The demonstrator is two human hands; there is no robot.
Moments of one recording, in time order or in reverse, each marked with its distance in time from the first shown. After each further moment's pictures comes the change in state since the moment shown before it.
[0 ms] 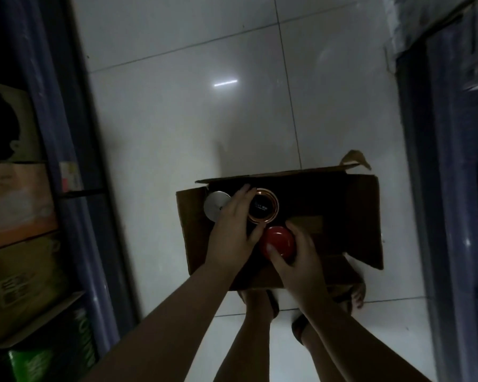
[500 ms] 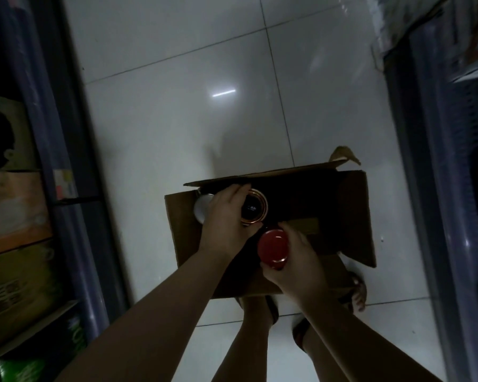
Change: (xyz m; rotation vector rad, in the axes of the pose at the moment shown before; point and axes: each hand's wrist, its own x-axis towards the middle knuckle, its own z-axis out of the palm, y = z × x) left_hand 0.017 0.007 -0.002 0.158 0.041 0.069; right_hand 0.008 0.010 -0.016 -0.227 -0.104 -0.073
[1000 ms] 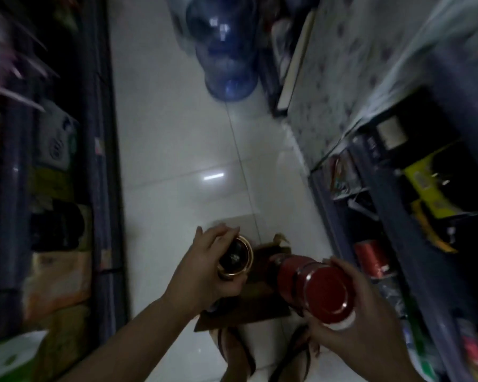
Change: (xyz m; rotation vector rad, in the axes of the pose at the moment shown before) left_hand -0.087 0.173 -0.249 -0.017 0.122 0.416; right_hand -0.212 -0.155 -0.262 0.047 0.433 -0.319
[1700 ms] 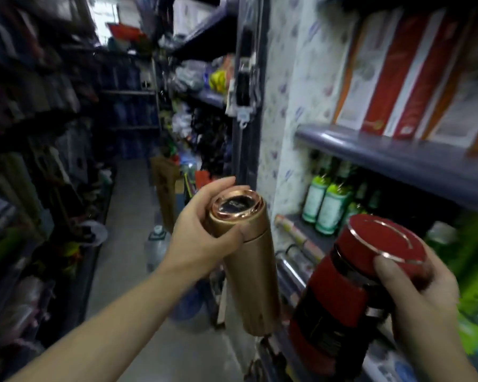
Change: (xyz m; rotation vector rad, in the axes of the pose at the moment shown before) left_hand -0.002 0.463 -0.447 -0.809 0.410 0.628; right_hand -0.164 -0.388 -0.412 0.708 0.705 -0.707
